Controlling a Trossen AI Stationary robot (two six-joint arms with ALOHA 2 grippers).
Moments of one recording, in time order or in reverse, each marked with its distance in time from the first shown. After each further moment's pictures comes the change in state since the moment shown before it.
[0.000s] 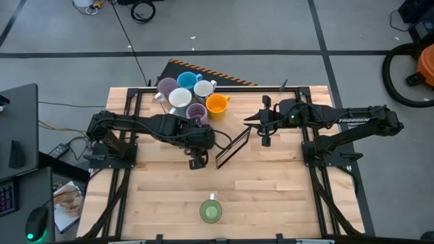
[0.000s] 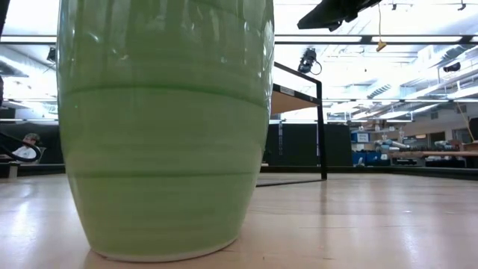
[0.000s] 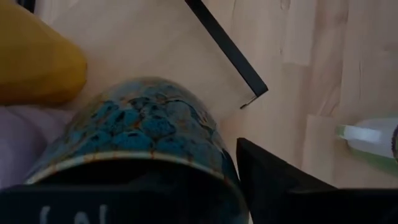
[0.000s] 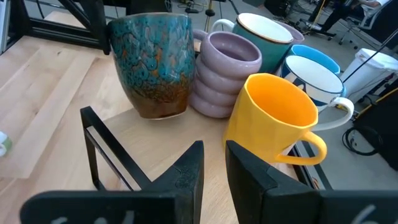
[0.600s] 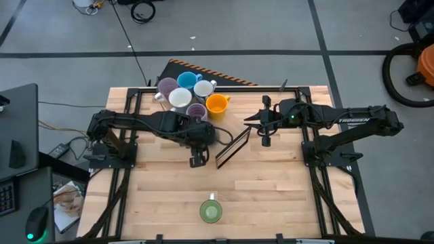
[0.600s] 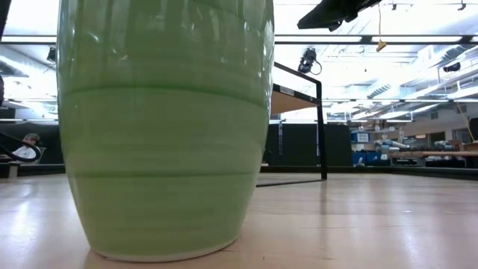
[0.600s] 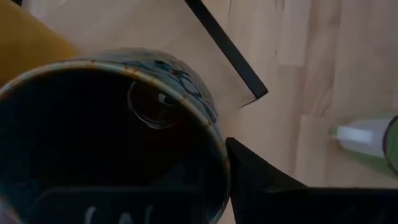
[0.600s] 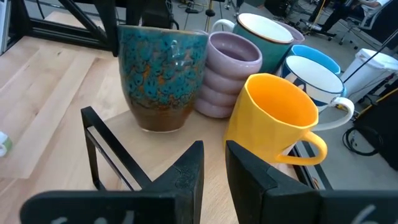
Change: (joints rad) left arm 0.030 0.000 0.001 0.004 0.051 0.012; right arm 0.000 0.000 0.000 0.001 0.000 0.000
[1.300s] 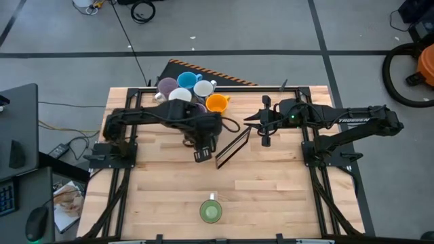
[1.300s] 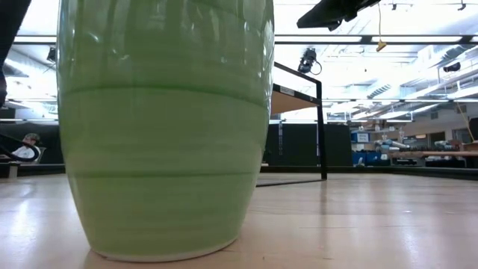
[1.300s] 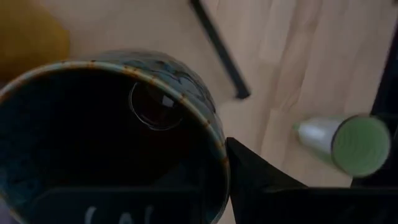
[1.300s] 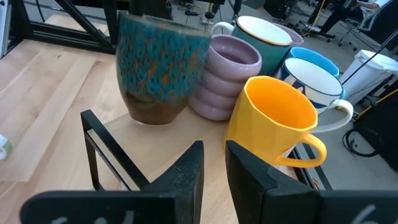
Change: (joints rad) left arm 0.071 0.157 0.338 -0.255 0.155 -0.084; right arm 0.000 0.001 0.000 0.009 0.000 0.003
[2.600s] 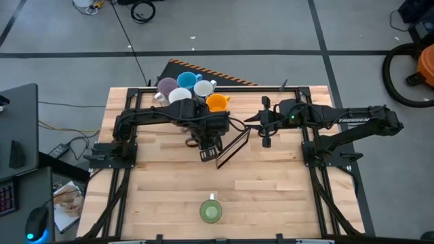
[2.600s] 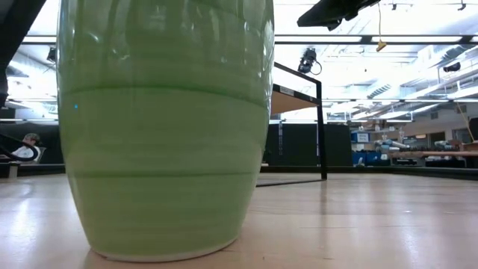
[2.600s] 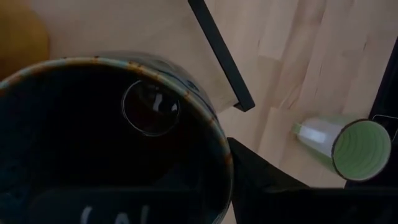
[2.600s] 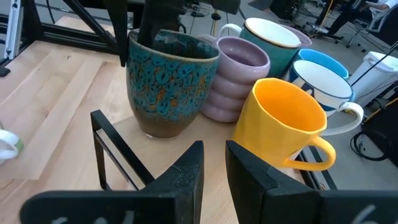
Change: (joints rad) left arm 0.031 0.122 0.106 -0.076 0.052 0.008; right arm 0.004 0.000 0.000 -0.003 -0.026 0.000
